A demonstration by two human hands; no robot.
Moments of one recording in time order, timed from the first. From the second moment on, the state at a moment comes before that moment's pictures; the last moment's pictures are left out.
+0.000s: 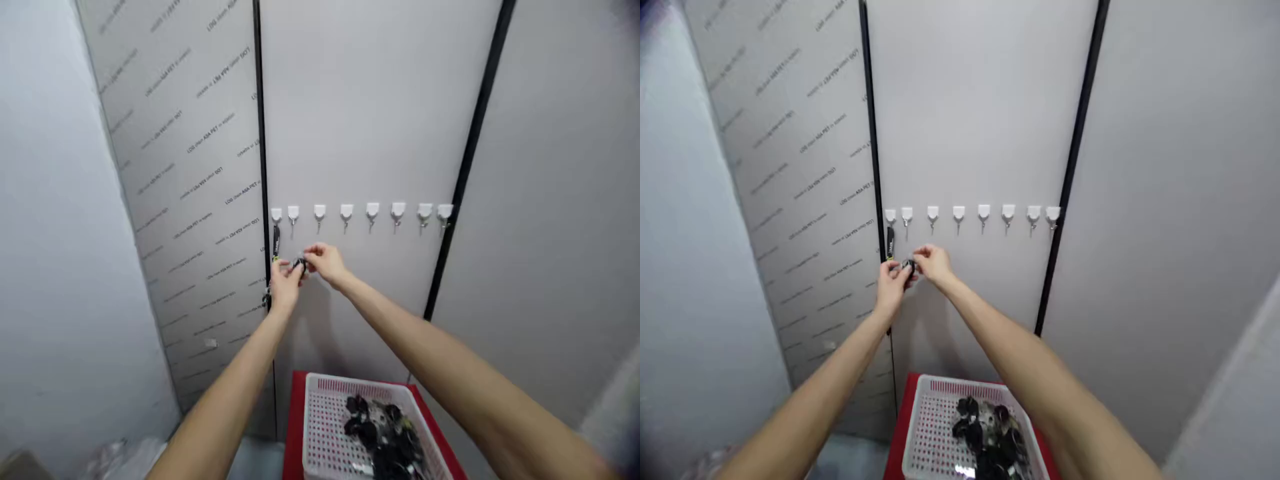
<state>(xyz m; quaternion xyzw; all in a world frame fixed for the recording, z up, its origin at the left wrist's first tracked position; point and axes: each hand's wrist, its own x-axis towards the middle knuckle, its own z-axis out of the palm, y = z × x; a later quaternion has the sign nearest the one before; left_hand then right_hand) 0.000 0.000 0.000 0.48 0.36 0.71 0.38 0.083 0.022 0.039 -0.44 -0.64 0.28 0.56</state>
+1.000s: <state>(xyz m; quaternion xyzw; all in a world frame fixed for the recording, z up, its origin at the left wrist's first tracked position) 0.002 -0.013 -0.044 0.66 0.49 0.55 0.17 0.112 0.013 0.004 -0.50 -0.72 0.16 0.45</state>
